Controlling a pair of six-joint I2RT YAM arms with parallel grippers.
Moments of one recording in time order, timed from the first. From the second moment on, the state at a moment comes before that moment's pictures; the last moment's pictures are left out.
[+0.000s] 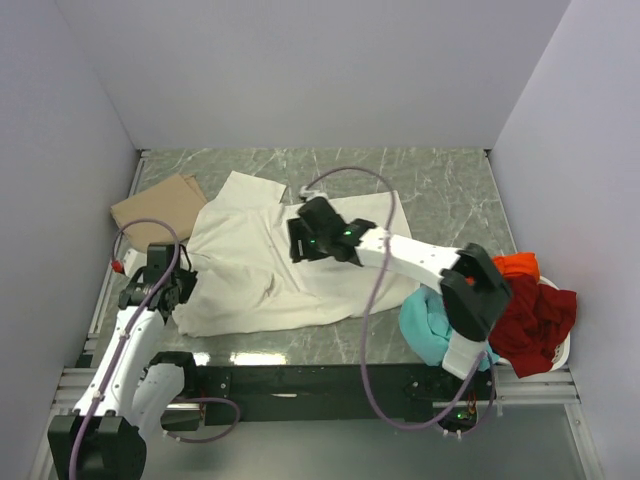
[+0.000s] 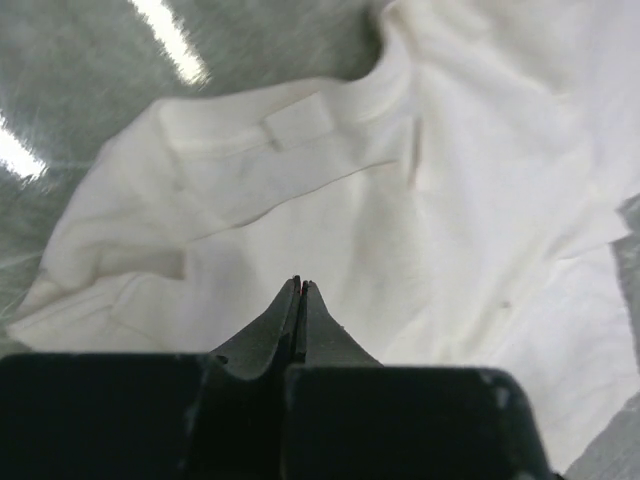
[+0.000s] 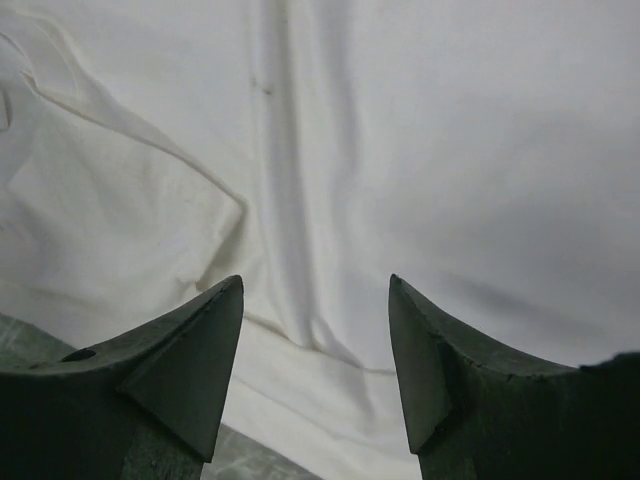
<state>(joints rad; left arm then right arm) -0.02 0.82 0.56 -0.69 -0.26 -1.16 0.87 1.82 1.34 -0.34 0.12 0.53</state>
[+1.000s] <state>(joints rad) -0.01 1.19 0.39 -0.13 0.05 -1.14 0.73 1.60 0.79 -0.12 0.07 0.68</state>
